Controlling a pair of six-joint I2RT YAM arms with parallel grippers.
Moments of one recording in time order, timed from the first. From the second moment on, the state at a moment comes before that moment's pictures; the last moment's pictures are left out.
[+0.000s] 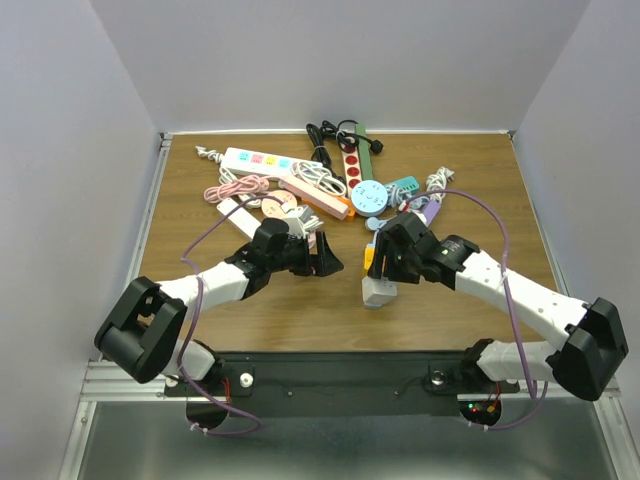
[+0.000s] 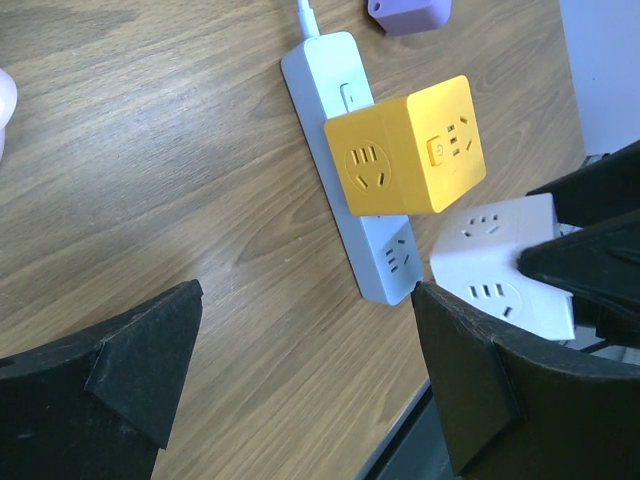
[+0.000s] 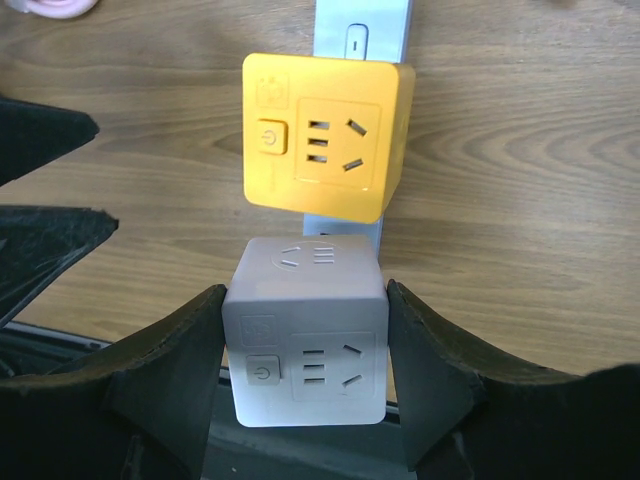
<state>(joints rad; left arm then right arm) -0.62 1.37 0.60 0.25 0.37 -0.61 0.75 1.22 0.94 -0.68 0.17 0.81</state>
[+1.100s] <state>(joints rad) -0.62 1.38 0.60 0.25 0.37 -0.61 0.75 1.28 0.91 -0.64 0.24 0.84</state>
